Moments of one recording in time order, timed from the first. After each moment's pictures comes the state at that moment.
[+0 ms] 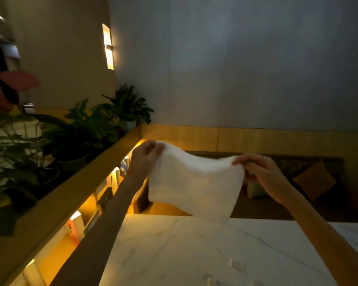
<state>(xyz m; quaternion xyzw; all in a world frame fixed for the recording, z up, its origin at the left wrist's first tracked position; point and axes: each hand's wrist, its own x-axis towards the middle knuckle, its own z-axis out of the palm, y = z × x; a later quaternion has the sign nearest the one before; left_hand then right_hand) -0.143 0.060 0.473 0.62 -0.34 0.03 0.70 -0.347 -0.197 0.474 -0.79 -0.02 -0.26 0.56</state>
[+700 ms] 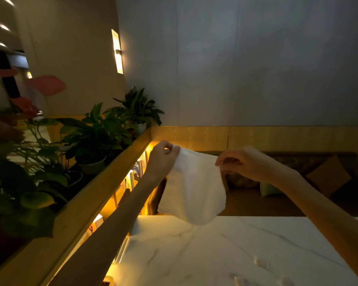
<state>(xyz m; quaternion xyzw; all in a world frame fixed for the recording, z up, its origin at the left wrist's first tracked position) -0.123 0.111 0.475 0.74 -0.32 0.06 0.59 -0.273 -0.100 0.497 -0.97 -0.08 -0.18 0.11</state>
